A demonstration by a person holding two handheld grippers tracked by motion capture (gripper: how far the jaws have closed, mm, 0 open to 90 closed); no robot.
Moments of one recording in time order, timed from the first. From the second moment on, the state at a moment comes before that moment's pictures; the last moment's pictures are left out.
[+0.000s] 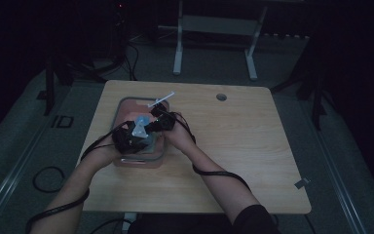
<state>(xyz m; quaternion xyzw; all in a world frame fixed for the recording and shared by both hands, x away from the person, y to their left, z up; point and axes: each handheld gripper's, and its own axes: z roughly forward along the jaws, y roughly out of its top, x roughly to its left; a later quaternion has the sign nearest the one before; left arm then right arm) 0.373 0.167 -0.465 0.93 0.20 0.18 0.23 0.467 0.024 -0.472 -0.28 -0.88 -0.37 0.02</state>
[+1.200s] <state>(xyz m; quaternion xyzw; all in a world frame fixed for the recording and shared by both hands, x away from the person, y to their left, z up) 0.387 0.162 -0.479 0.92 0.26 0.15 0.24 0.481 0.019 -0.473 -0.31 -0.89 -0.35 0.01</state>
